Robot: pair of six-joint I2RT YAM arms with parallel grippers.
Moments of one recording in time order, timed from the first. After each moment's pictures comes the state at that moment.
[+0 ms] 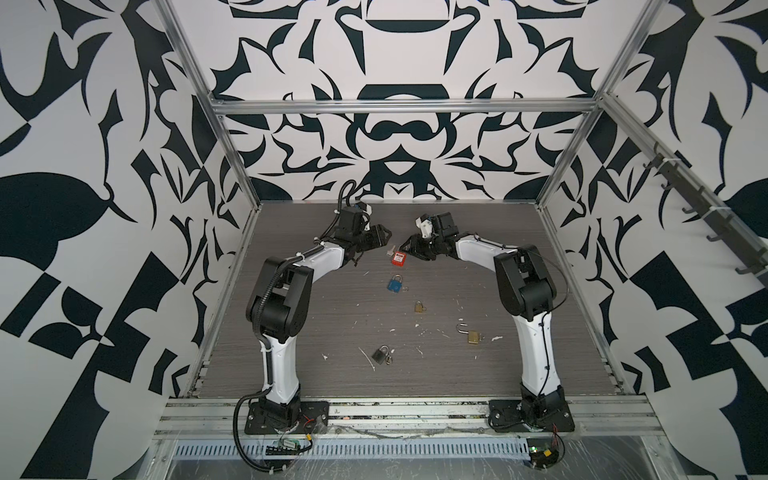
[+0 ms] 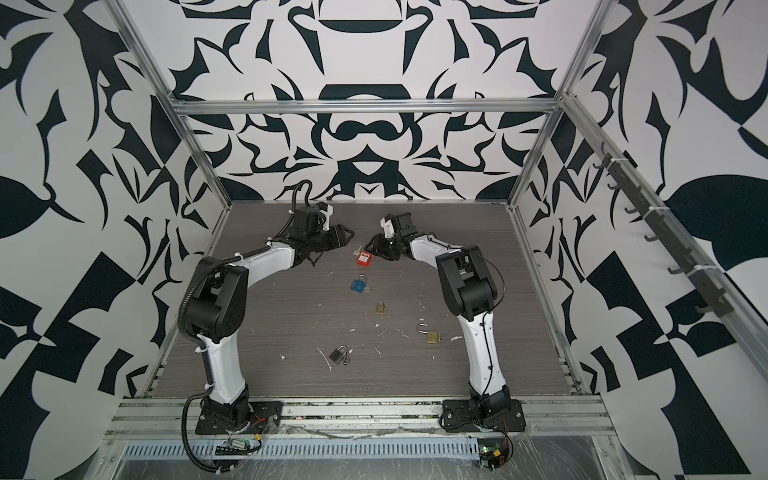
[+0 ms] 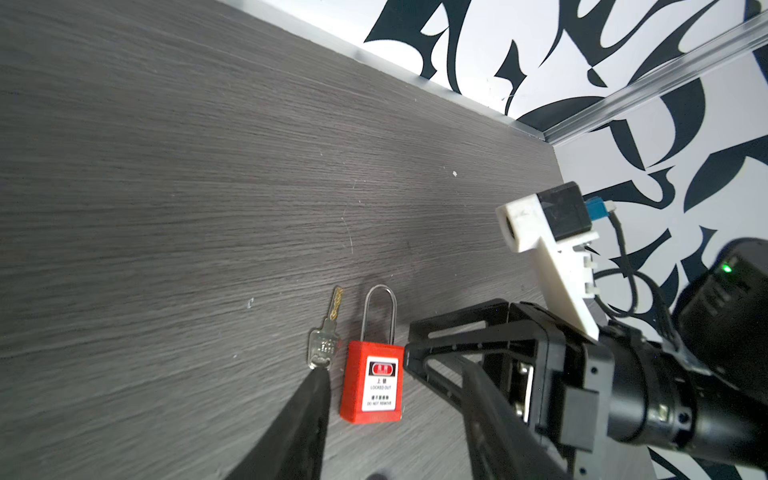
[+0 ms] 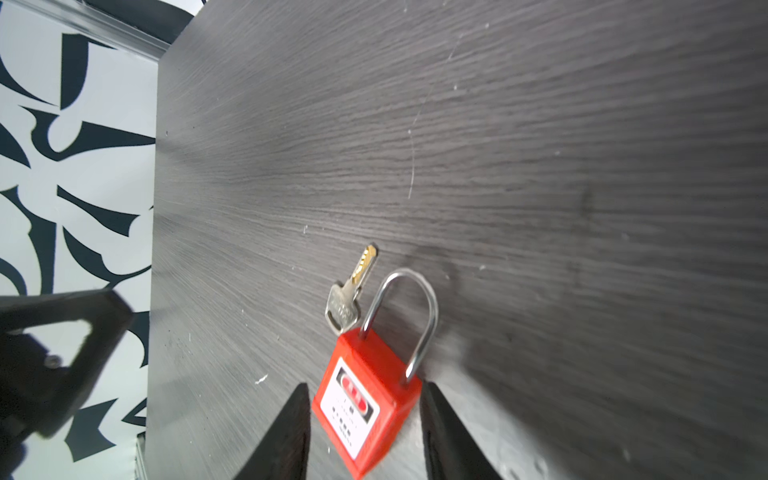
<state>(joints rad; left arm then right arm) -0.38 1.91 1.28 0.07 0.34 -0.56 0.38 2.18 1.55 -0.20 -0.51 0.57</state>
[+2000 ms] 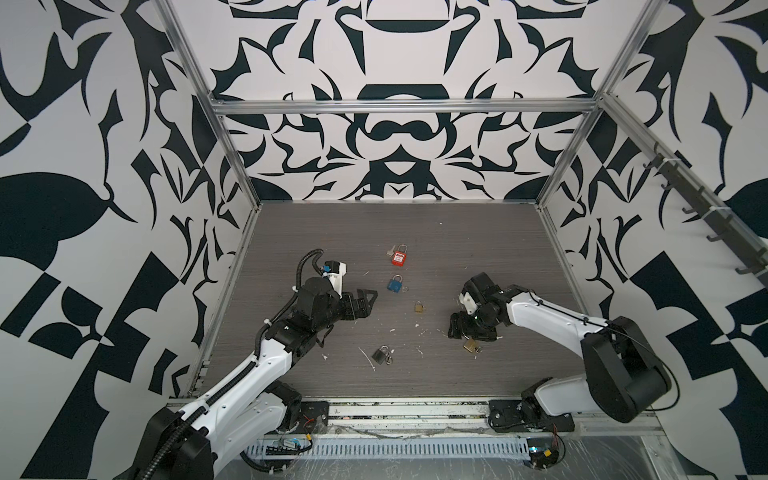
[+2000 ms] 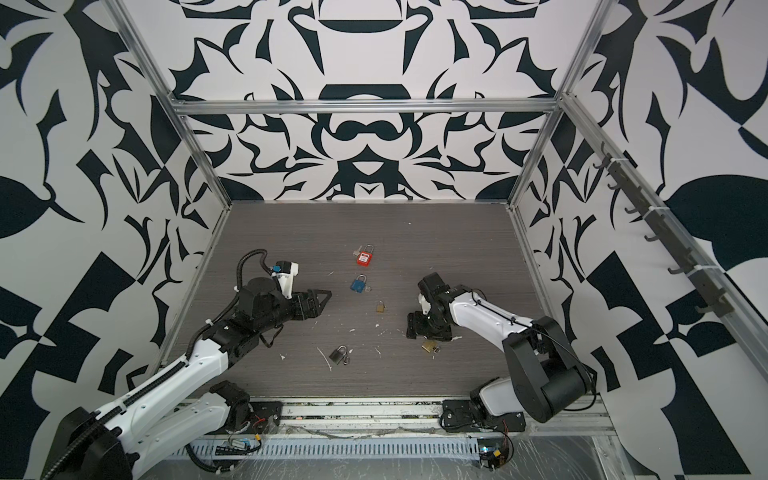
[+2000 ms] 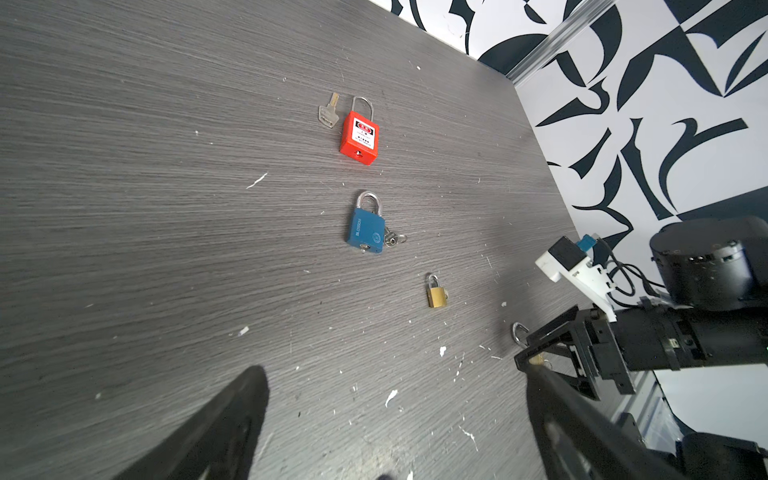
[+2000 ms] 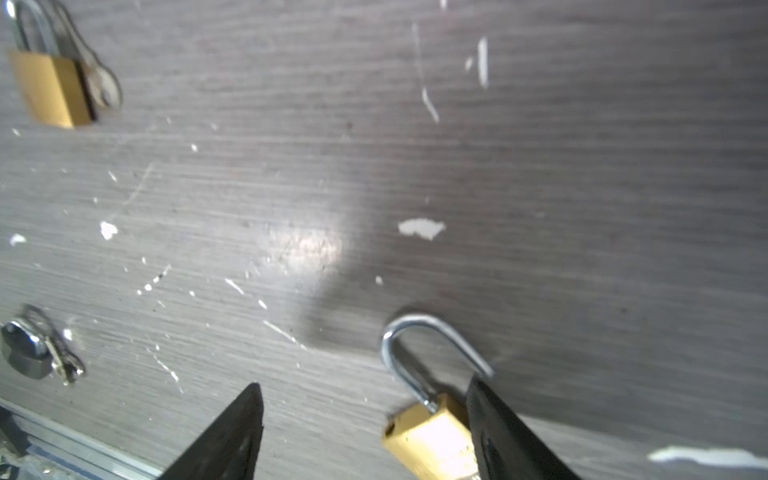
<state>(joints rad) -0.52 0.92 0.48 -0.07 0.23 -0.58 0.48 1.39 0.71 -0.71 -0.24 0.48</state>
